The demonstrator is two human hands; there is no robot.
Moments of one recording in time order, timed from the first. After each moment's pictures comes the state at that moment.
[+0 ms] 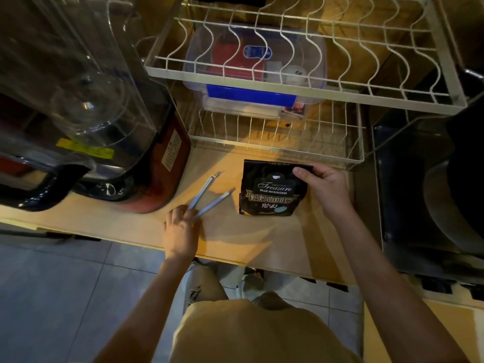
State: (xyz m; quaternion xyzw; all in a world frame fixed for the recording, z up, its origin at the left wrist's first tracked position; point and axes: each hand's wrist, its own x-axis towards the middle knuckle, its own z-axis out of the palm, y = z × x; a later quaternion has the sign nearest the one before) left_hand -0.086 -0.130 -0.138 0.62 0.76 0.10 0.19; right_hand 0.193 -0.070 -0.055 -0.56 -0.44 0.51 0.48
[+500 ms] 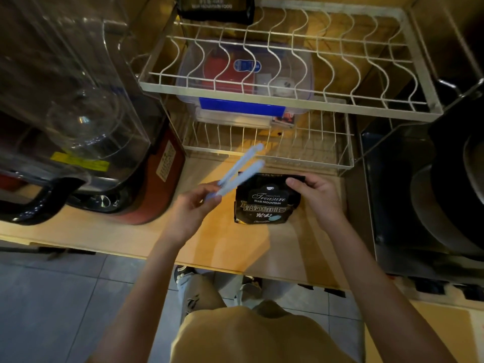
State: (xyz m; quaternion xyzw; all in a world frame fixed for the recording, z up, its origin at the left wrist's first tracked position) left_hand -0.054 -0.088 -0.042 0.54 0.58 0.35 0.50; right_hand 0.192 -0.077 -0.054 -0.55 -0.44 0.52 0.49
